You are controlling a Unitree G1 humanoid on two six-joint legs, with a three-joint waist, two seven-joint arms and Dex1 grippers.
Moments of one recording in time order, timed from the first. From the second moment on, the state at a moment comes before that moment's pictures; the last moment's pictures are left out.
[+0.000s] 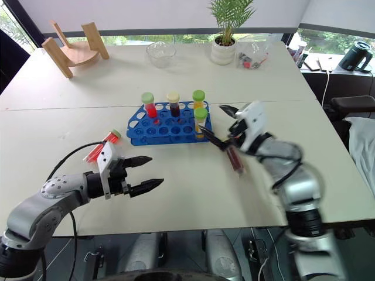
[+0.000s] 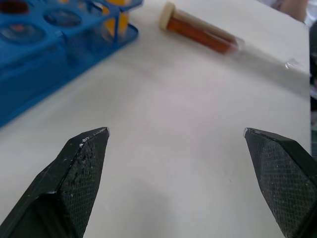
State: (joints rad) left arm 0.00 0.70 0.01 -0.54 -0.62 0.68 -0.77; right arm -0.43 -0.73 -0.05 -0.31 0.47 0.67 0.71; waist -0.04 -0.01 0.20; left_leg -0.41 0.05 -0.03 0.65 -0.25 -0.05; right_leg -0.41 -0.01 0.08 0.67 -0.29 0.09
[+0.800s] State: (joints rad) left arm 0.01 0.61 -0.15 -0.72 -0.52 0.72 -0.58; right arm -1.14 -0.85 0.81 0.32 0.24 1.21 1.19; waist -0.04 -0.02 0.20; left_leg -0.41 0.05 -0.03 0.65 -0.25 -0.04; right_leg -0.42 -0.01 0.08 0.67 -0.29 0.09
